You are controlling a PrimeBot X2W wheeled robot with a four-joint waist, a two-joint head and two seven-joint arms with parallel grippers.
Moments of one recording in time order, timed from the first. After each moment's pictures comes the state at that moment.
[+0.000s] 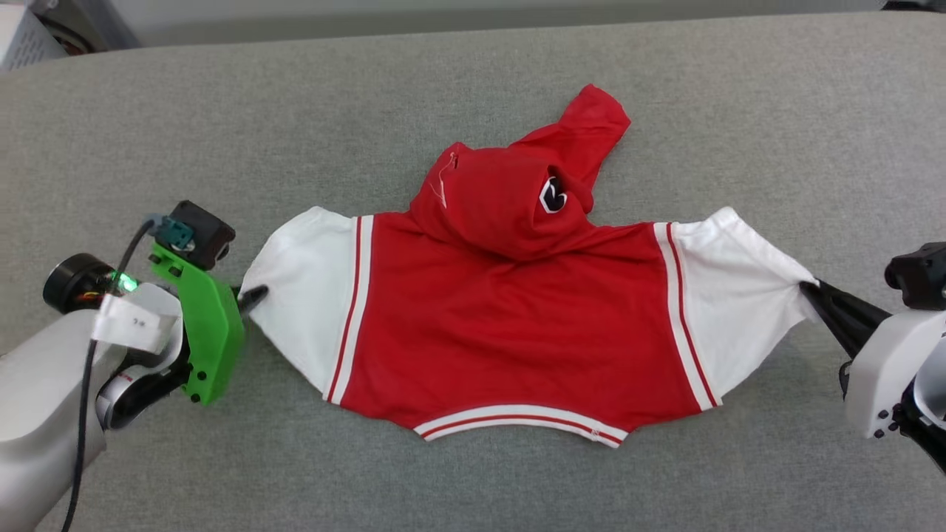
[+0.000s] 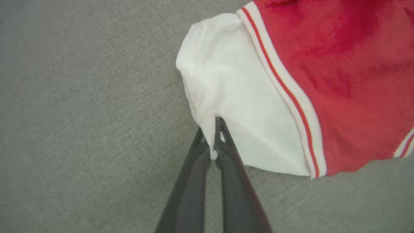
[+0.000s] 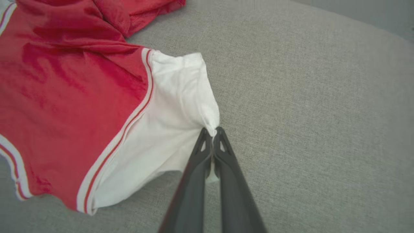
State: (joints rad) left arm -0.78 0.84 -1.03 0.30 -0.95 -0.13 0.33; right arm -0.24 -0.63 0.30 0.00 0.59 0.13 0.32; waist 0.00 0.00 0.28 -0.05
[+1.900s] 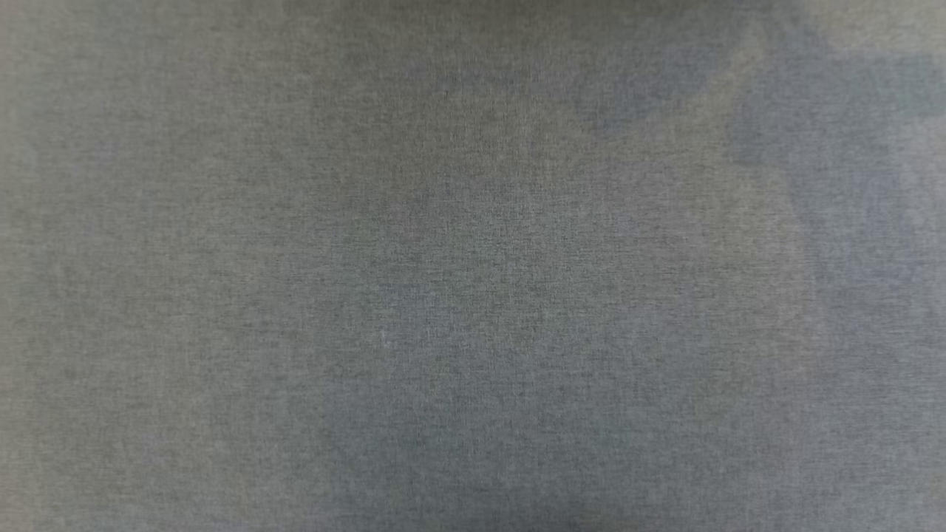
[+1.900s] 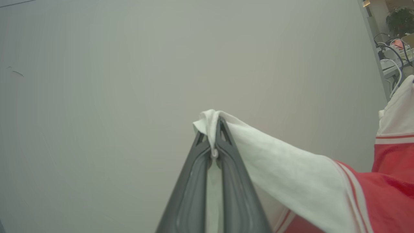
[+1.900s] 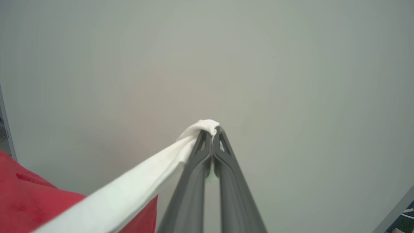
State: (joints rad) left arm -1.80 0.58 -0.68 0.44 -0.71 -0.12 -0.14; right arm -1.58 -0.61 0.28 0.32 0.53 0.13 0.32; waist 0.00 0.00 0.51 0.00
